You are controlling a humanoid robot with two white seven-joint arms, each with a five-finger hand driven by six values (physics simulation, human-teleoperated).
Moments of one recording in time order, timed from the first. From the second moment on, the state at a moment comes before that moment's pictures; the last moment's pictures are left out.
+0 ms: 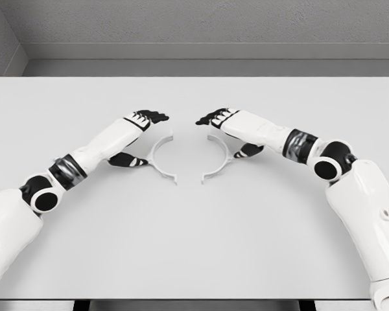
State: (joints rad) left arm -0.41 0.44 -0.51 -1.20 -0.53 -0.61 0.00; right arm -0.51 -0.27 0.34 -1.23 0.72 -0.61 0.49
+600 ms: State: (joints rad) left arm -0.42 0.44 -0.50 -1.20 -0.53 -0.61 0.00; right arm -0.53 -0.24 0.37 -1.23 0.72 -0.60 0.49
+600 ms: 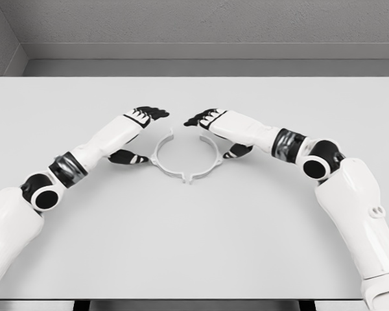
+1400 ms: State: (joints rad) left arm -0.43 0.41 -0.51 -1.16 -0.54 -0.61 0.00; right arm -0.29 -0.32 -0.03 -1.49 0.64 -0.61 0.49
